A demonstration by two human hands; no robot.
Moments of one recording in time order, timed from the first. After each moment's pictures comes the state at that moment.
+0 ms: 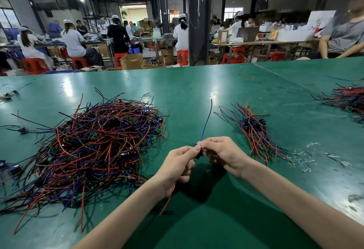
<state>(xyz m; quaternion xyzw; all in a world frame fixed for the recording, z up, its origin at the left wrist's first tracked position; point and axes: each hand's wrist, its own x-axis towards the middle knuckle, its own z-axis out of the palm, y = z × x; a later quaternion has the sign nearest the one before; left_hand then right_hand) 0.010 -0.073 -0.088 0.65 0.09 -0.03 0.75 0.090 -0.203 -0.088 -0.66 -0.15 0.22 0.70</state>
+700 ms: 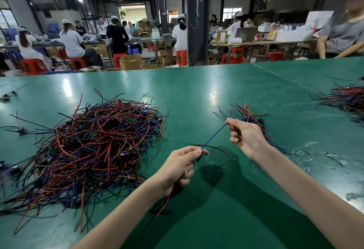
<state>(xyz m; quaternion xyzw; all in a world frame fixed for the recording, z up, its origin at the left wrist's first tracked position) 0.010 -0.074 -0.089 0.64 0.07 -0.07 0.76 0.134 -0.237 -0.069 -0.58 0.02 0.10 0.81</state>
